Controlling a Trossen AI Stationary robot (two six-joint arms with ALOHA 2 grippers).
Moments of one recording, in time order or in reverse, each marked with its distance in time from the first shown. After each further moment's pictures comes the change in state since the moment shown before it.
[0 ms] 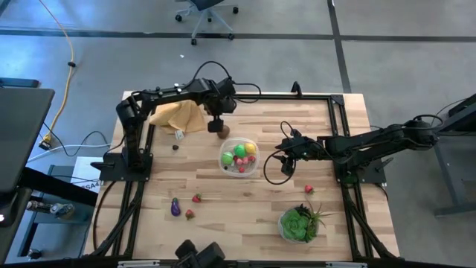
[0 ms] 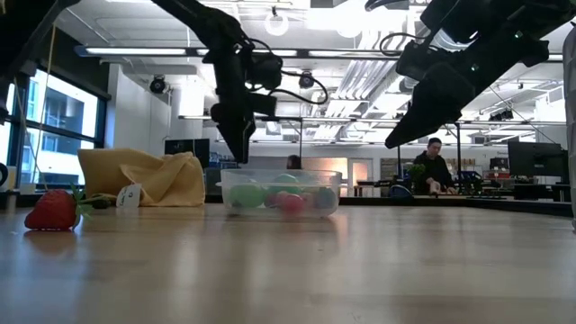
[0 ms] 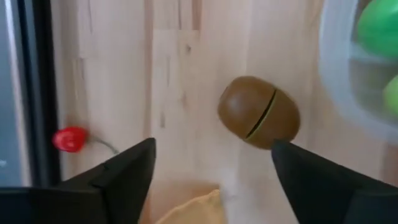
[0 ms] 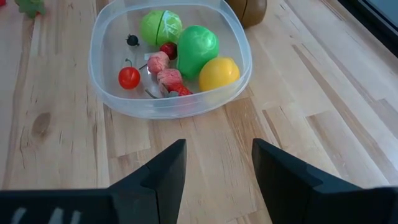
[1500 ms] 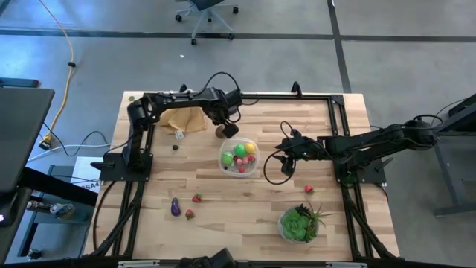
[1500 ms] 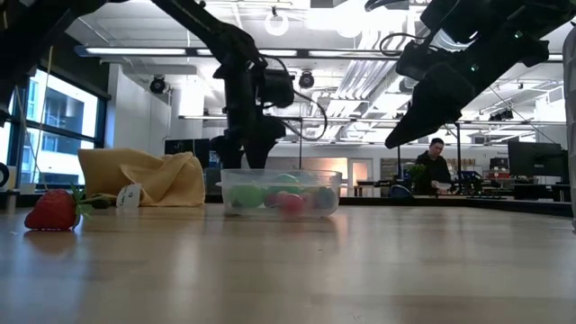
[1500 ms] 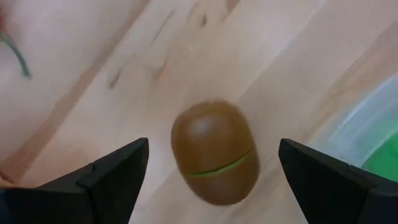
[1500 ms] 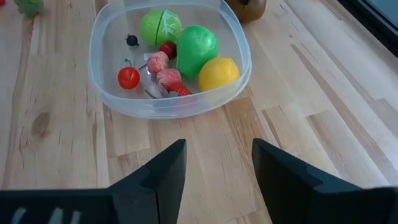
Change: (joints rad) left arm -0.060 0.110 0.000 0.024 -0.019 -0.722; right arm 0.000 0.000 0.000 0.000 0.000 0.000
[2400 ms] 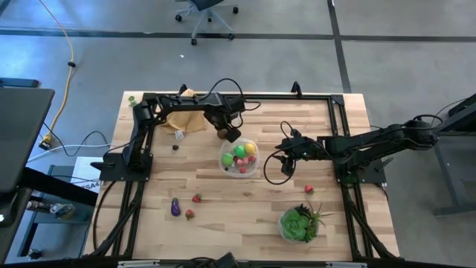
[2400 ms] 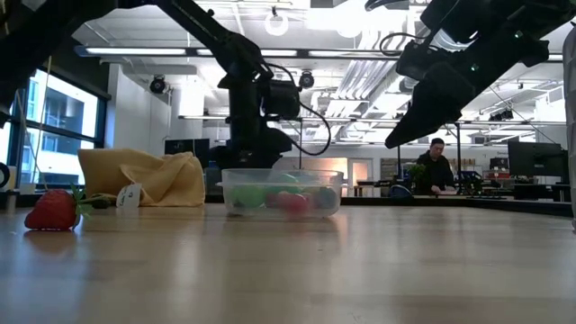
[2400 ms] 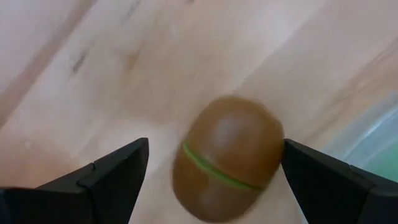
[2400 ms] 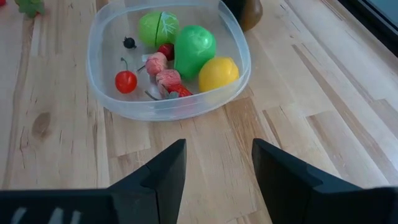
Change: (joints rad) left arm -0.038 0.057 0.000 0.011 0.006 -0.095; right arm 0.000 0.000 0.000 0.000 0.000 0.000
